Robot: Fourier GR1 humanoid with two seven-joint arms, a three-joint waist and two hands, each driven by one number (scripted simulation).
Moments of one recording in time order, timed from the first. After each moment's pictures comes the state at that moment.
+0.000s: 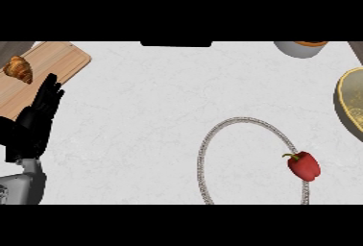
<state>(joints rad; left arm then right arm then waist) -0.16 0.24 0.16 -1.56 -0.04 0.02 0.14 -0.57 -0.71 -0.46 -0.96 0.60 0.22 -0.36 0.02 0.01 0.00</state>
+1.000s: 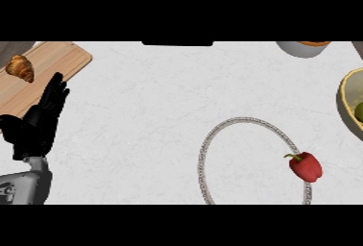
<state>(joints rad) -0.18 0.22 0.14 -1.55 -0.06 0.02 0.14 -0.76 -0.85 -0.64 -0.33 0.47 0.43 -0.53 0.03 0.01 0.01</state>
